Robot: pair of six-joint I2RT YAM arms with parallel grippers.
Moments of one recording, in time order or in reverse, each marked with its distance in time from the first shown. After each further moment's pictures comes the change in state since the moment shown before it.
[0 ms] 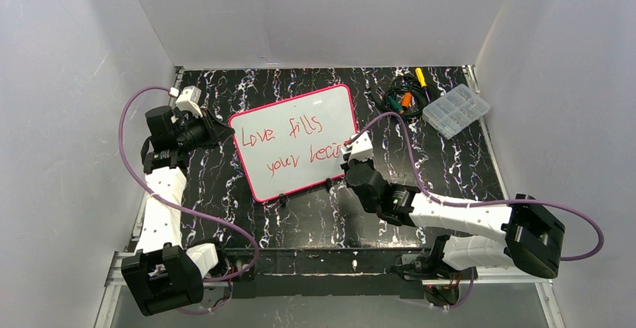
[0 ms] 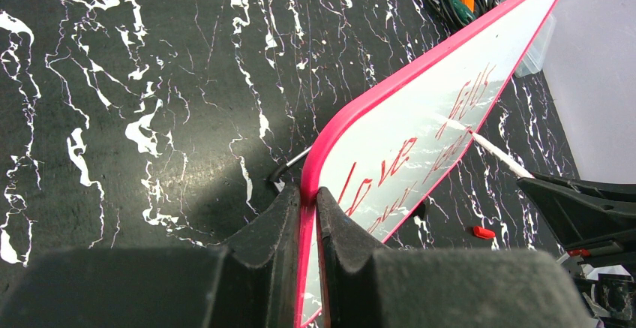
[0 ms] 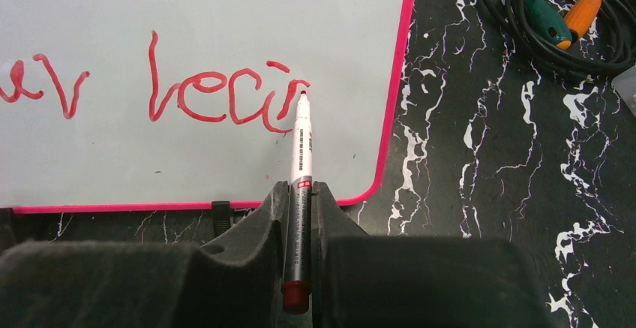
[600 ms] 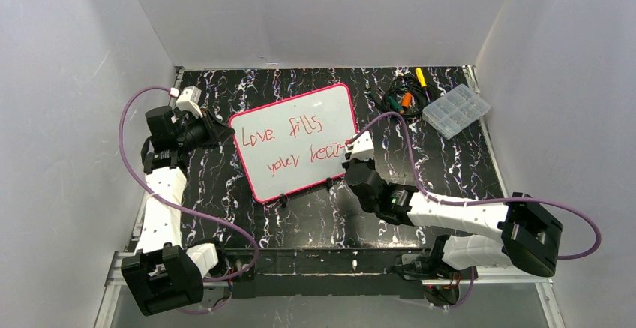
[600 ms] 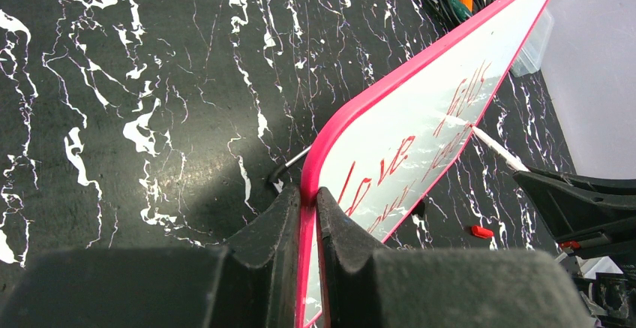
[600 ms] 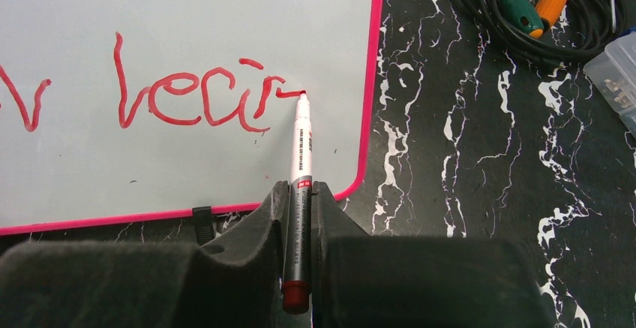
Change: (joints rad) left arm 0.000 0.000 0.000 -0.001 0.002 -0.003; right arm -0.009 0.024 0.002 -0.008 0.060 0.018
